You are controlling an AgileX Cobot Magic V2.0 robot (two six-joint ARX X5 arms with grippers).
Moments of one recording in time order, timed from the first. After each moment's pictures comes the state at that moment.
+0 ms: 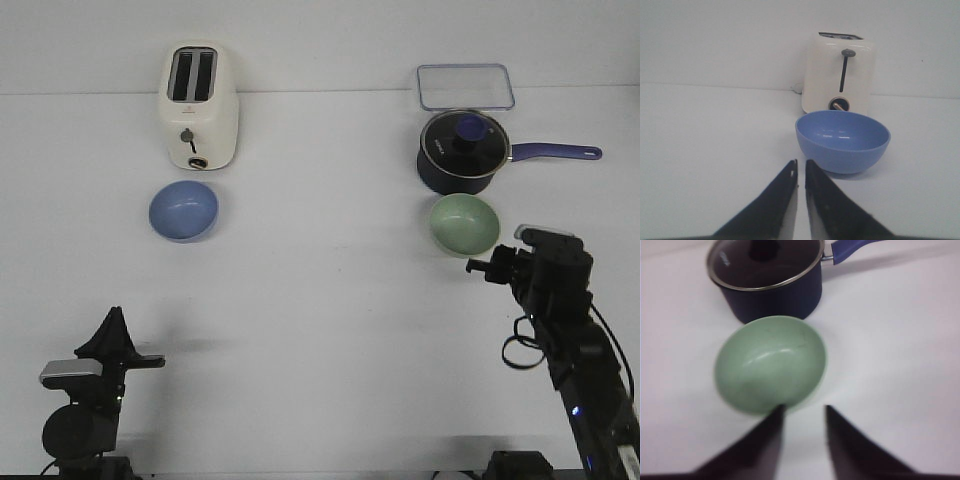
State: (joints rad) left arm -0.02 0.01 0.03 0.17 -0.06 -0.04; right arm -0.04 1.01 0.87 -0.44 0.04 0.24
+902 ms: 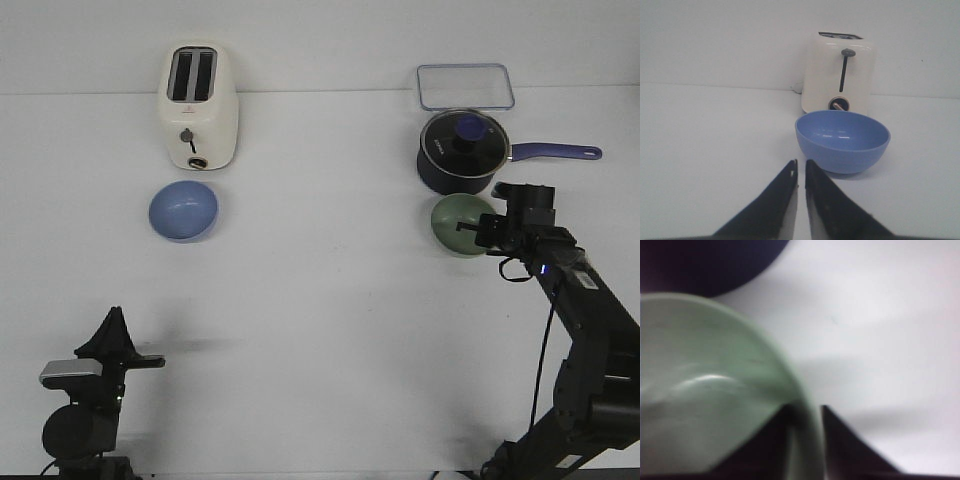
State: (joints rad) left arm -0.02 0.01 0.03 0.17 -0.06 -0.04; right arm -0.14 1.73 1.18 -0.37 -0.07 0.18
